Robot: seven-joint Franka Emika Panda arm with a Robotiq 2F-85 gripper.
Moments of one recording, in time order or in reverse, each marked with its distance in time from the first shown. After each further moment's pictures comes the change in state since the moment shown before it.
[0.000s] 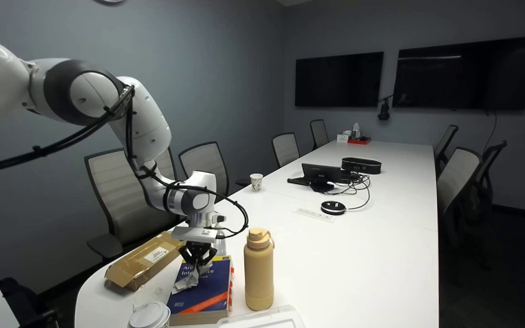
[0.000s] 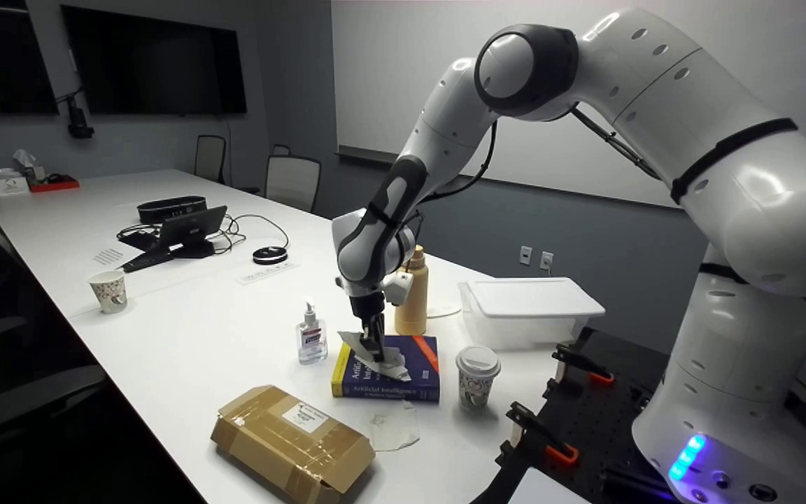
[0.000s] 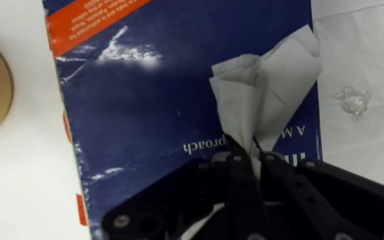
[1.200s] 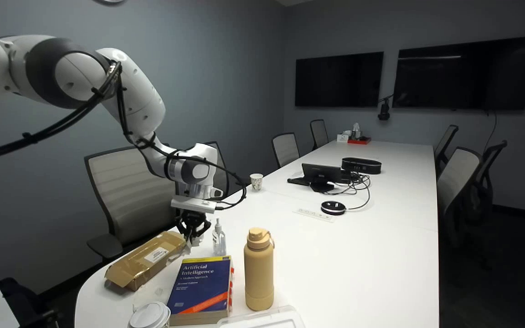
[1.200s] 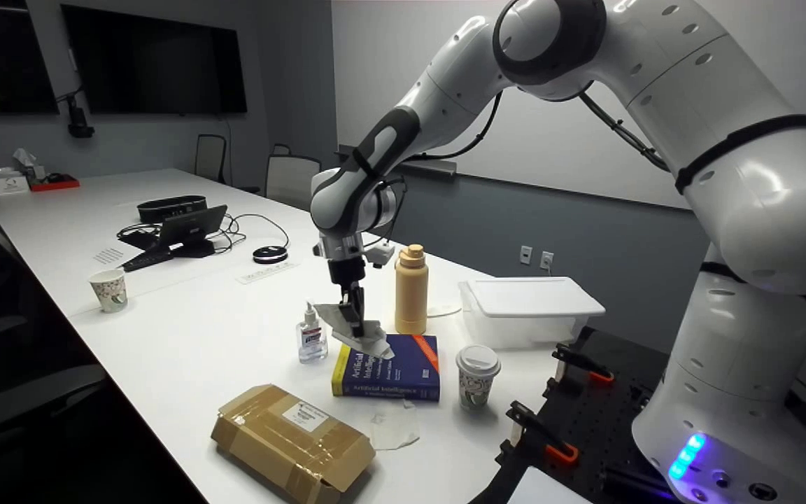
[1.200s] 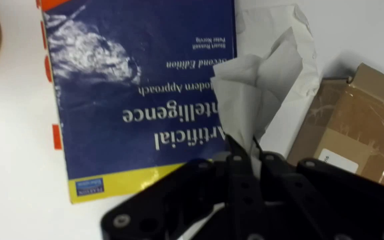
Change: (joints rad) arm -0.034 -0.113 0.094 0.065 0.091 -0.234 -0.111
